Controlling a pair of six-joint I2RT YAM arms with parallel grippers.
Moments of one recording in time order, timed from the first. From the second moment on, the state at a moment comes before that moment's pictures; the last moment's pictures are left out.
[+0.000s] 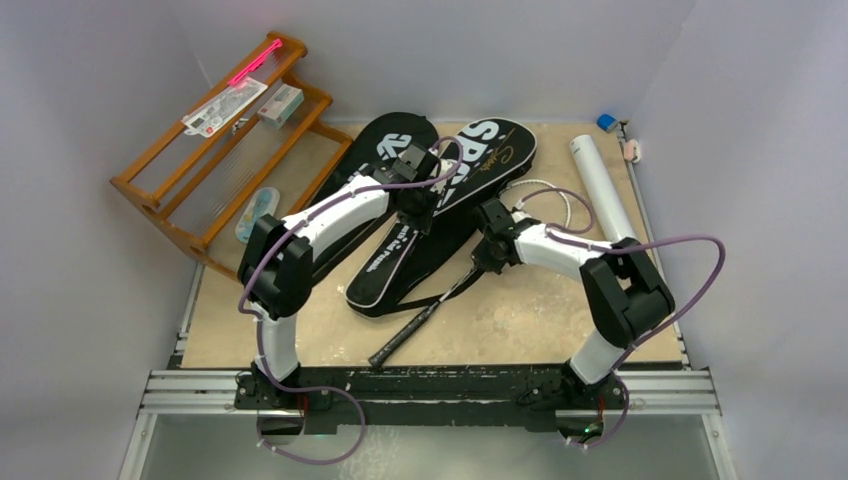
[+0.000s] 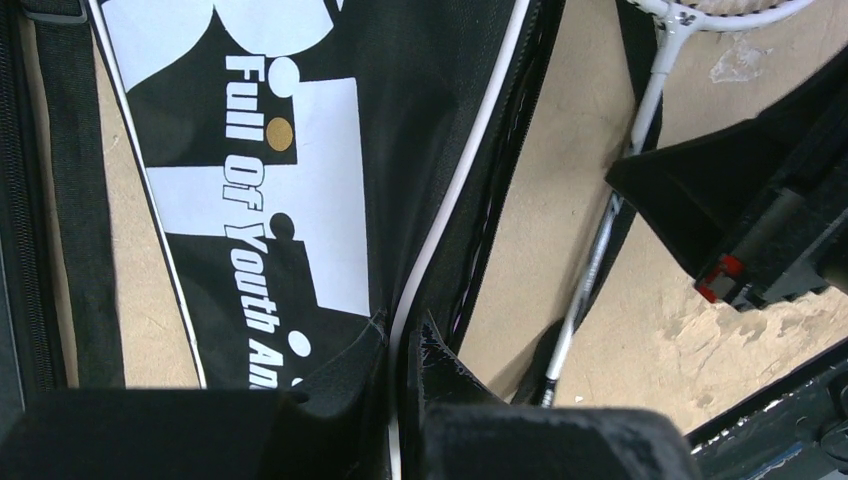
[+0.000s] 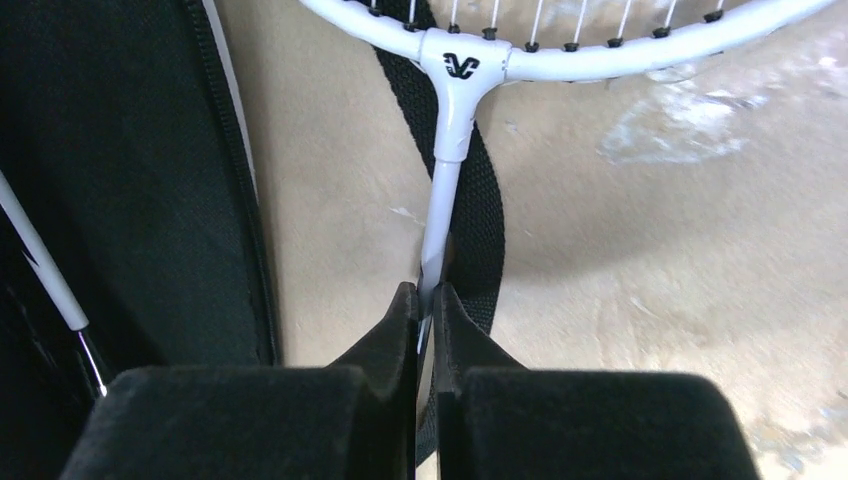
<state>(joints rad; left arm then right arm) -0.65 1.93 1.63 -0.74 0.10 -0.18 0.56 1.67 0.94 -0.44 0.21 1.20</state>
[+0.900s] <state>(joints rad) -0.65 1.93 1.63 -0.74 0.12 -0.18 0.56 1.01 0.78 -0.80 0.15 0.94</state>
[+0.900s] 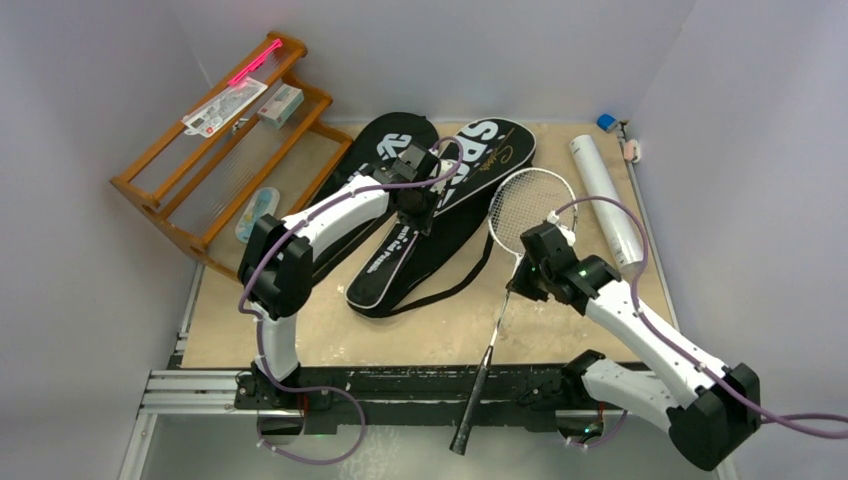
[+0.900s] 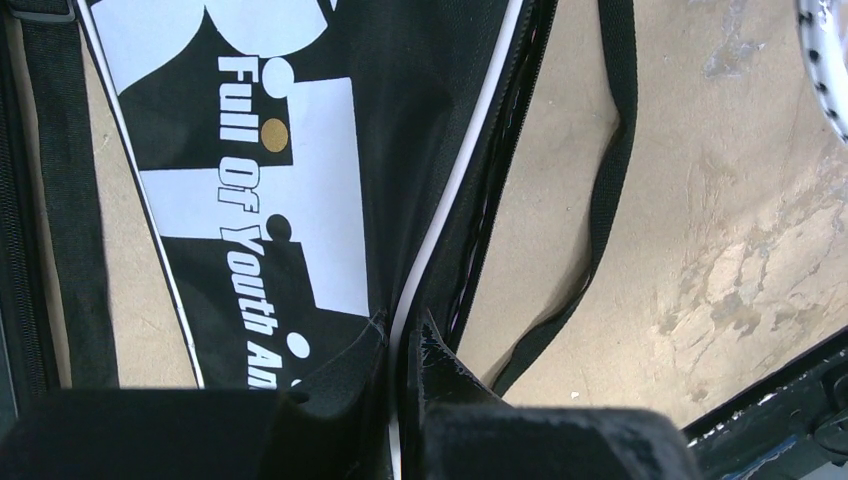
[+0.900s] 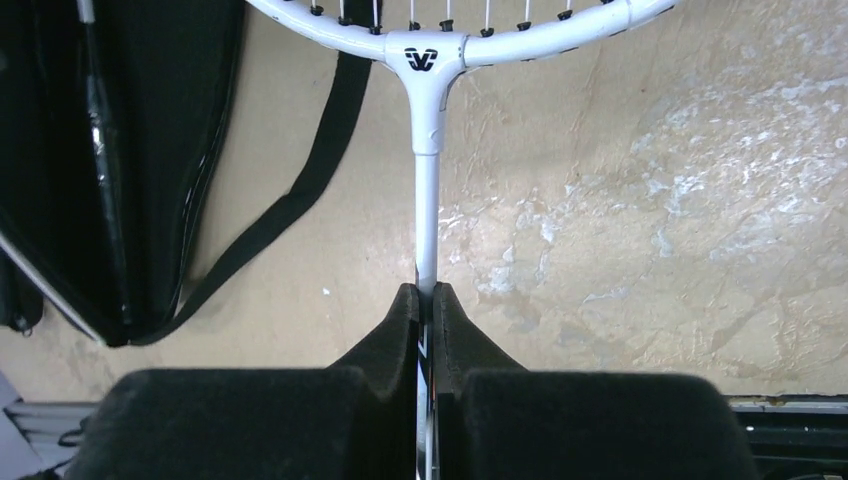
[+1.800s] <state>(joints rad) -0.65 1.93 1.63 -0.74 0.17 -0.18 0.56 1.16 0.76 -0.72 -0.02 0.84</state>
